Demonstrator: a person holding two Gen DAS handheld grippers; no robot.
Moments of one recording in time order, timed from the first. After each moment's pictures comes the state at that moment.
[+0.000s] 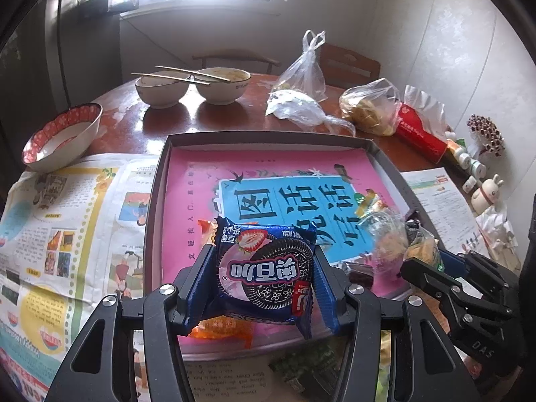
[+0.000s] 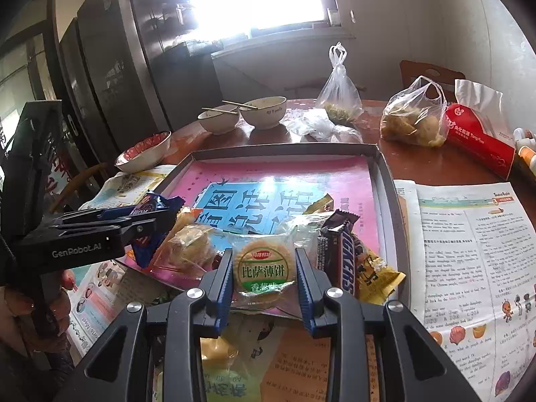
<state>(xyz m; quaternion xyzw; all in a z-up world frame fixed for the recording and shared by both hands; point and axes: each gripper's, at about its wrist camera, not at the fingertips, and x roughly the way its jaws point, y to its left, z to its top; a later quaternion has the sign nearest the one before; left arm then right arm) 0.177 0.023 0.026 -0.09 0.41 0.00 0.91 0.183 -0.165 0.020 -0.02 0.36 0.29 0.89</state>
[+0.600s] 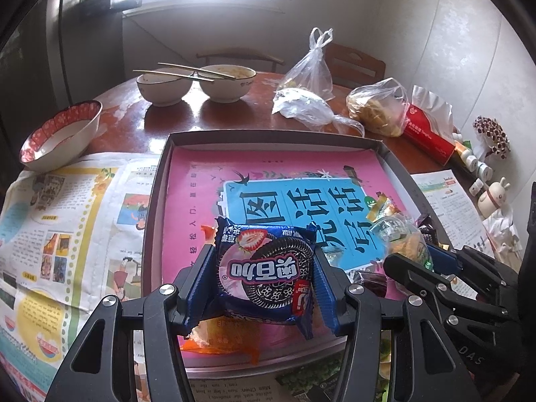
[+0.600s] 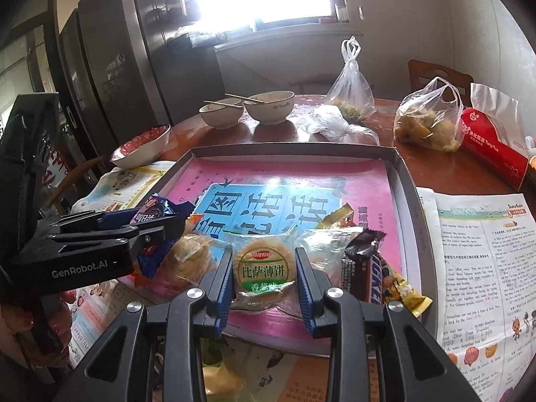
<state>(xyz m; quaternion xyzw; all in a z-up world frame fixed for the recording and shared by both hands) 0.187 0.027 0.019 -0.09 0.41 0.01 0.91 0.200 -0.140 0.013 -0.04 0.36 0.28 0.89</state>
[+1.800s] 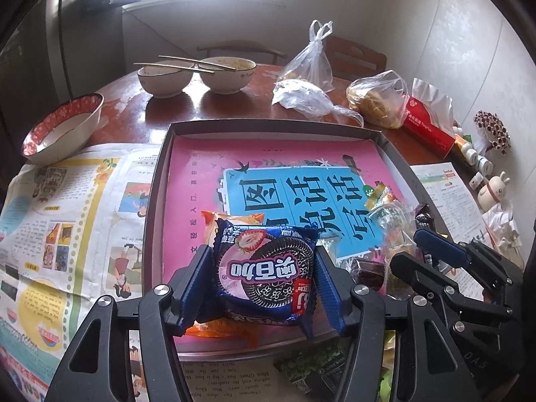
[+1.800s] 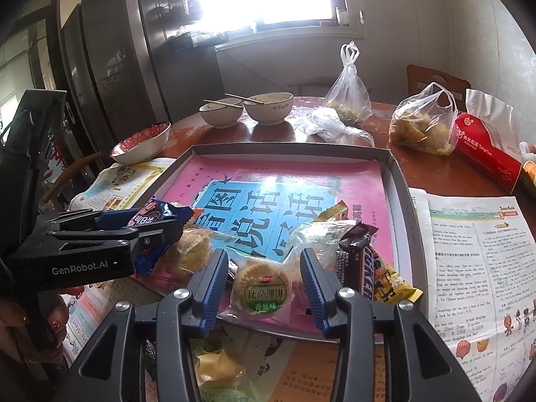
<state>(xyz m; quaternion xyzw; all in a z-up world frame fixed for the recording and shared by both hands) 0.181 0.023 0.021 -0.09 0.43 0.01 0.90 0.190 -0.146 0.018 -0.05 0.36 0.28 0.89</state>
